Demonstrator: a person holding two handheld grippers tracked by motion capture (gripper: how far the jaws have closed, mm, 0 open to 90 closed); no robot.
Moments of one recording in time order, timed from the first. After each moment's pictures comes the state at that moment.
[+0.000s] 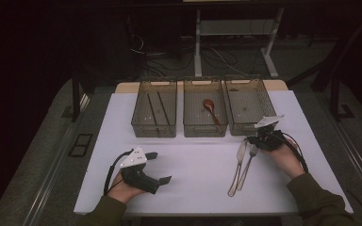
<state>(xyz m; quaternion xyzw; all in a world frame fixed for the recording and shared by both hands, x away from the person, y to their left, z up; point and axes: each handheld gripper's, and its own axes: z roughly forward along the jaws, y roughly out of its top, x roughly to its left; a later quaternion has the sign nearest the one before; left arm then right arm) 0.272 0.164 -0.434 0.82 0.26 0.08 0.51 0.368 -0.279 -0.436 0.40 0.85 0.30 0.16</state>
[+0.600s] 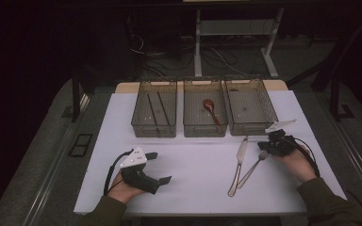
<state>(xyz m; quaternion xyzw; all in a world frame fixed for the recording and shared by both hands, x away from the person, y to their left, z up) 0.272 0.164 -0.434 0.82 0.26 0.08 0.51 0.349 -0.308 -0.437 0.42 0.85 0.28 0.14</state>
